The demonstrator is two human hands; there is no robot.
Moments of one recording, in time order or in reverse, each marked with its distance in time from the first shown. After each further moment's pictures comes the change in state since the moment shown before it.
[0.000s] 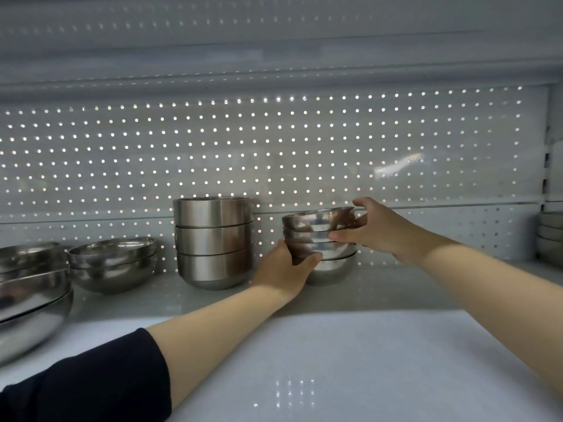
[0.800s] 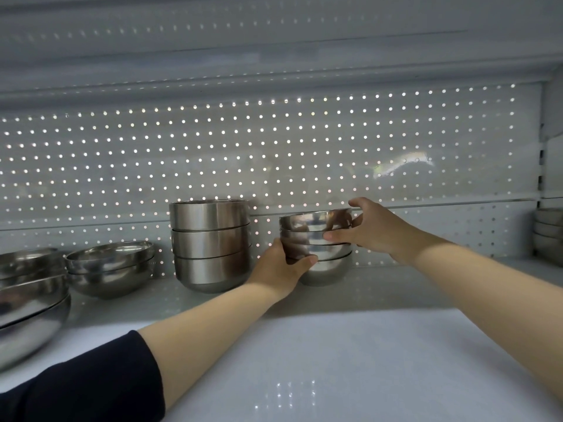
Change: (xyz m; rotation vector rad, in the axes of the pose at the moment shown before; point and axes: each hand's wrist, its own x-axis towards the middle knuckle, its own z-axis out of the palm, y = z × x) left_hand 0.005 0.000 -0.004 -0.117 -0.038 -0.001; right_hand 0.002 0.001 0.000 -0.013 0.010 0.008
